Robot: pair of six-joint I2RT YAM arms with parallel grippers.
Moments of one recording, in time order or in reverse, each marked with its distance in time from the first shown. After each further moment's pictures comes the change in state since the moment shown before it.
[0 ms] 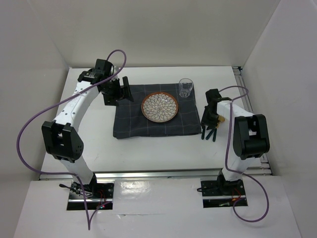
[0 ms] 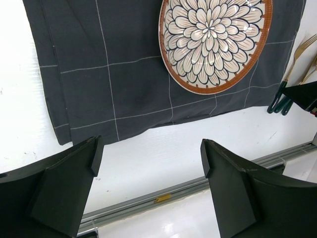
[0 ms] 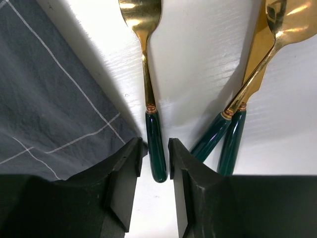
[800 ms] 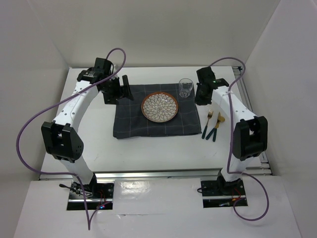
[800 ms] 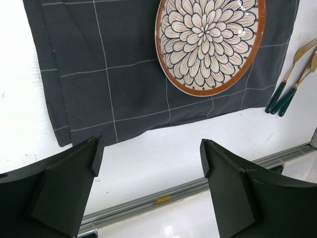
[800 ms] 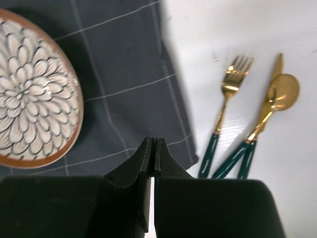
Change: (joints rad) left arm 0.000 0.000 0.020 -0.003 -0.001 0.000; right arm 0.137 0.004 0.393 -0.133 0.121 -0.030
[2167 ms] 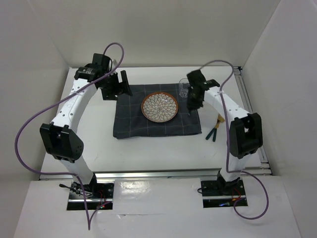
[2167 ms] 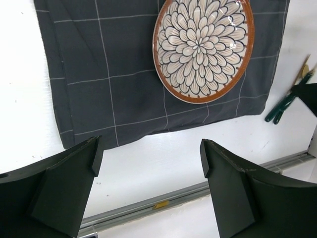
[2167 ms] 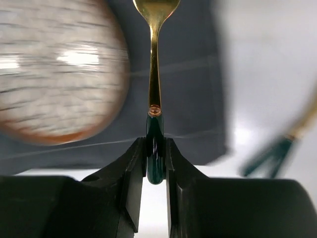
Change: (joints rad) left arm 0.001 0.000 0.085 -0.035 -0.031 -0.005; right arm 0.065 0.045 -0.037 -0.036 -0.041 0.028
